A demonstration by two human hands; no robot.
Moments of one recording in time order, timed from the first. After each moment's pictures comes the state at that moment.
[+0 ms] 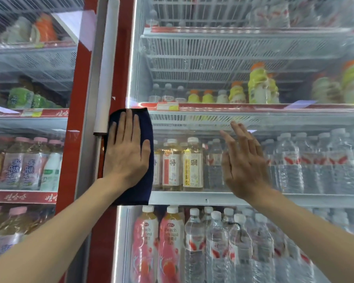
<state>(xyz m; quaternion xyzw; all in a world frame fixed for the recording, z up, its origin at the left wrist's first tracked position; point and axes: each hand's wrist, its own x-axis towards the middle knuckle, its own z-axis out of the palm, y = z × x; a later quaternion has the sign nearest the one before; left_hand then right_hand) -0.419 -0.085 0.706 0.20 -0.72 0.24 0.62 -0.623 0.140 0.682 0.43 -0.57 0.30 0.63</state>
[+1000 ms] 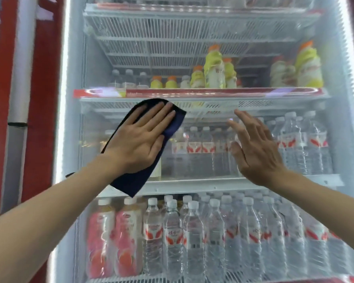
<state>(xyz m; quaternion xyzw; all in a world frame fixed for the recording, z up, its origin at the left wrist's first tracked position) -0.510 0.023 0.724 0.01 -0.76 0.40 0.50 -0.732 0.265 0.683 0.46 -0.56 0.23 0.65</state>
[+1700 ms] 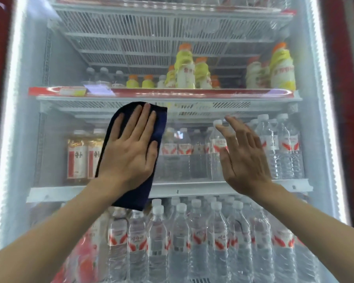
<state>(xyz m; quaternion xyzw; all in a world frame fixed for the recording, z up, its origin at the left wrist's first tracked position) -0.588 0.098 0.690 0.10 -0.73 0.32 0.60 -0.788 0.309 0.669 0.45 -0.56 0.28 0.64</state>
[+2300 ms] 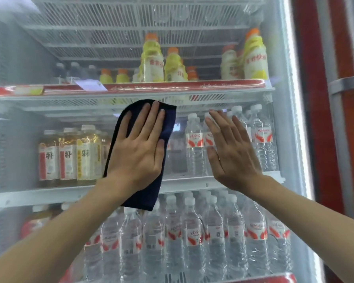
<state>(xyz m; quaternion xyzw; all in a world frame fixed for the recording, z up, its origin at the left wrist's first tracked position) -0.656 0.172 0.686 0.08 -0.74 0.32 0.59 -0.834 0.354 0.668 0.47 -0.55 0.24 0.65</state>
